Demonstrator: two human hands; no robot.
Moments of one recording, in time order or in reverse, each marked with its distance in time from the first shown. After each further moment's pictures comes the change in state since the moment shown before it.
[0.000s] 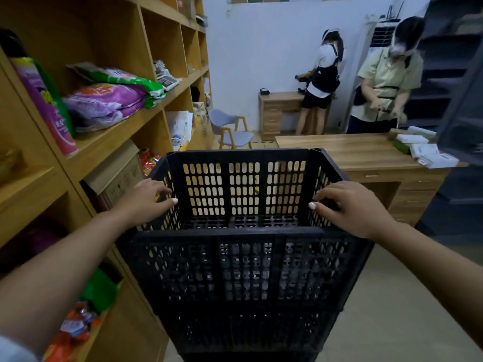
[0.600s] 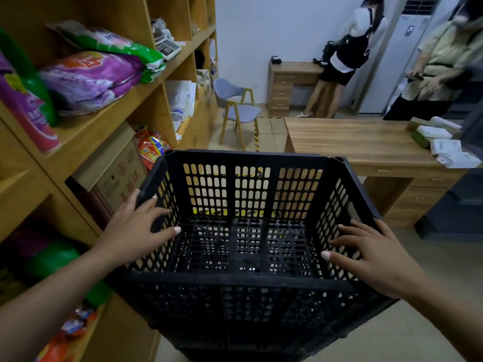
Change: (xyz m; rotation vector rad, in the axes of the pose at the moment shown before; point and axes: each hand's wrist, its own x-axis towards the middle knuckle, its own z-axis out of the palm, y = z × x) left_hand 0.009 -0.009 0.007 0.101 -0.199 -0.085; right_hand 0.012 0.003 0.008 -0.016 -0.457 0.267
